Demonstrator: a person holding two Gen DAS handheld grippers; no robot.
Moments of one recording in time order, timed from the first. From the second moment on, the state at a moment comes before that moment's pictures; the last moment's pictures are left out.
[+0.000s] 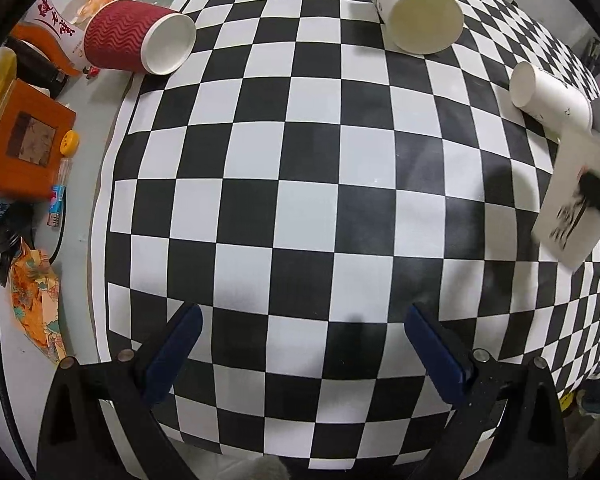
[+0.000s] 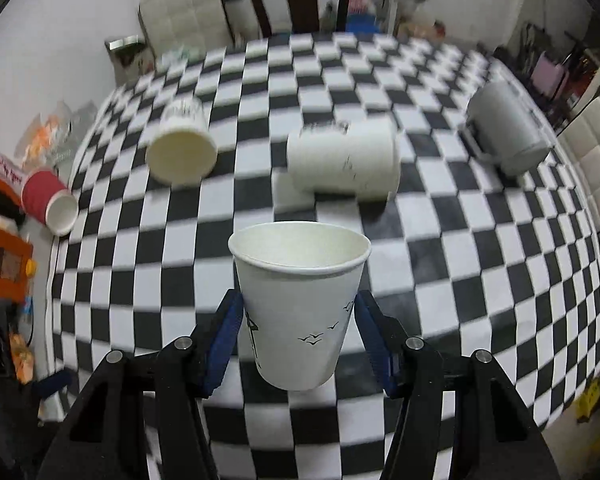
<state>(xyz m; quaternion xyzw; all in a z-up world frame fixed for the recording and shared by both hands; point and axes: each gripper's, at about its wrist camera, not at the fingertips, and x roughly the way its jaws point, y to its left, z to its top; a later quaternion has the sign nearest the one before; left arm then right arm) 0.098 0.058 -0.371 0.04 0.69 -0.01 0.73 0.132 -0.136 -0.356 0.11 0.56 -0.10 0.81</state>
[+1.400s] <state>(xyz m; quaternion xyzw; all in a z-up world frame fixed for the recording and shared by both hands) 0.016 0.021 -0.250 0.09 0.60 -0.04 0.79 0.004 -0.156 -0.274 0.06 0.51 -0.17 0.84</state>
